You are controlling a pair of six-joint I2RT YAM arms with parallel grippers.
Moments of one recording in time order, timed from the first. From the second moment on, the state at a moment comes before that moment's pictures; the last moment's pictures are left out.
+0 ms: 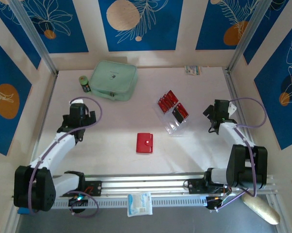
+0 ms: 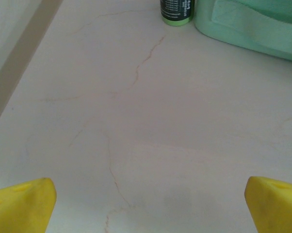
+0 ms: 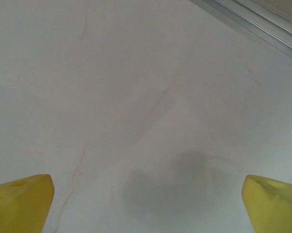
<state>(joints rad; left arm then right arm) -0.13 1.13 0.63 -0.22 -0.37 -0.16 -0.10 1.32 0.66 -0.20 0.29 0.58</state>
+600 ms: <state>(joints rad) -0.11 1.41 0.51 0.30 -0.28 -0.07 -0.01 1.40 0.50 0.29 0.21 0.31</state>
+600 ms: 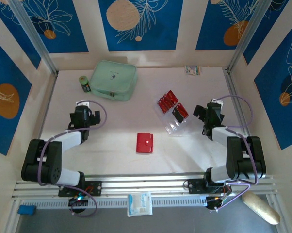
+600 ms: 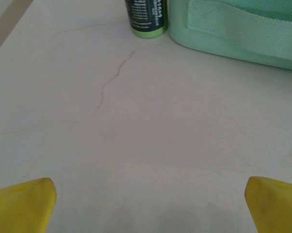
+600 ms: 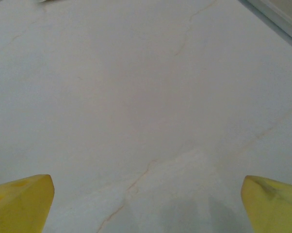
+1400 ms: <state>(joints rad) -0.09 1.56 0.37 0.77 -0.05 0.06 0.02 1.53 0.38 0.73 0.00 0.13</state>
